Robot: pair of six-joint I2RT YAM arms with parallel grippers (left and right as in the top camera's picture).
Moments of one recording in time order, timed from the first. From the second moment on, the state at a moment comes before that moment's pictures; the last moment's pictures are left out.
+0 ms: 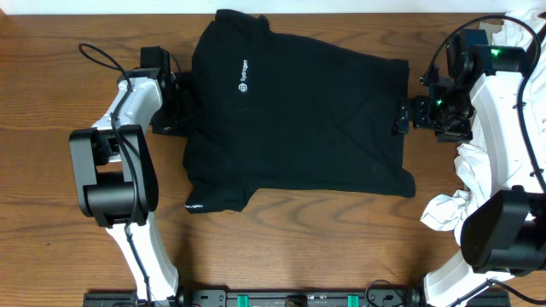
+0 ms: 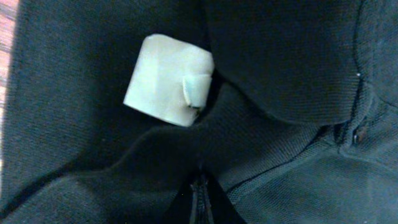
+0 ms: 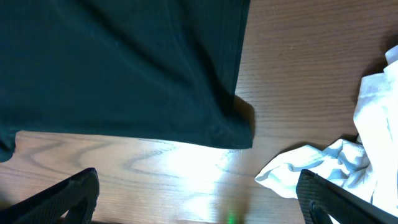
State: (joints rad) left arm 0.07 2.14 1.52 -0.78 0.08 -0.30; right arm -0.06 1.82 1.66 -1.42 -0.16 0.06
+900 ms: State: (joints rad) left arm 0.14 2.15 1.53 -0.87 0.01 -0.37; right arm -0.06 1.82 1.66 -1.42 -0.16 0.06
